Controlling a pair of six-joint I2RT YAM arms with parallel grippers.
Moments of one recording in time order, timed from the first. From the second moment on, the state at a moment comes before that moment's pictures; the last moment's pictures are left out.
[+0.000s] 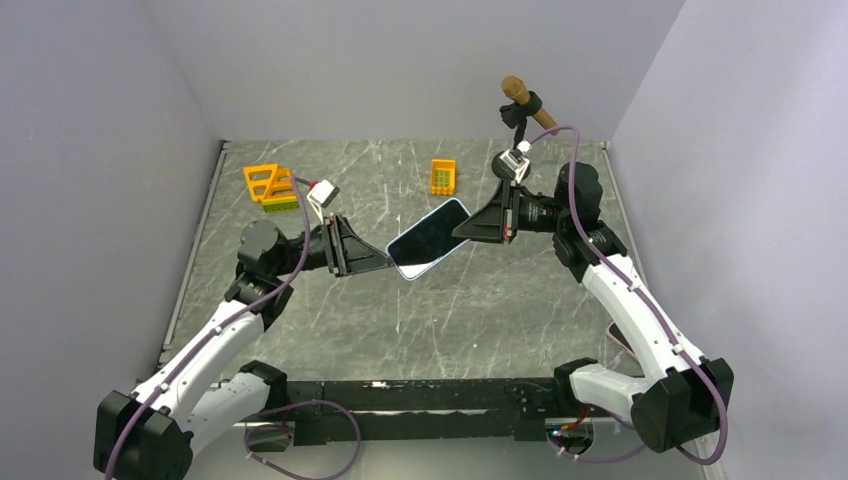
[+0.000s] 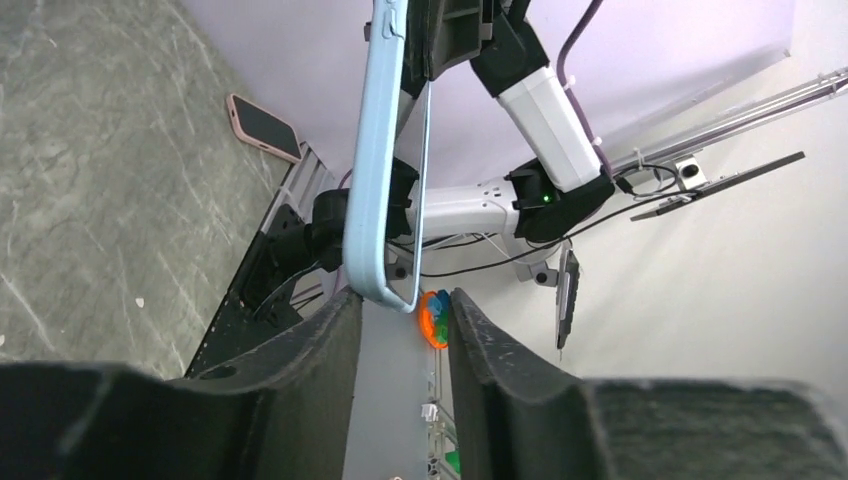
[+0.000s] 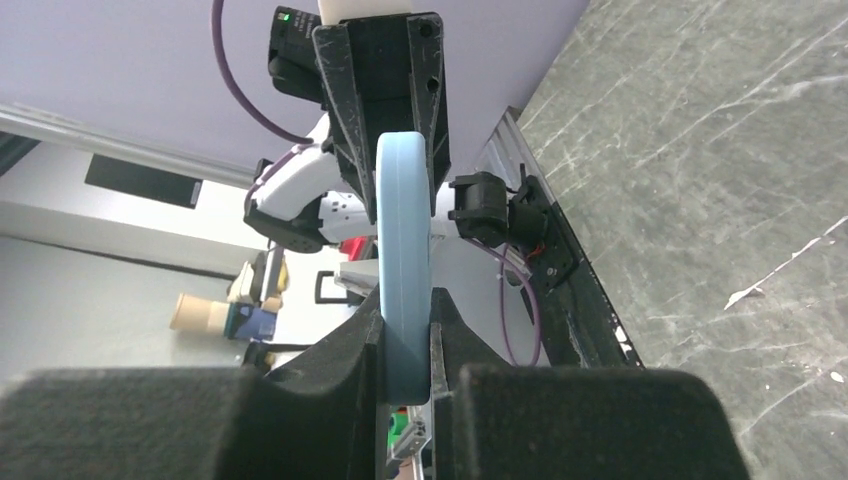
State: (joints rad) left arm -0.40 0.92 0.62 0.47 0.98 -1.22; right arm 0.30 1.12 1.00 -0.03 -1.12 0.97
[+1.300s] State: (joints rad) left arm -0.37 1.22 0.62 1.41 1.11 -1.78; right arm 0.32 1.19 0.94 0.62 -1.20 1.36
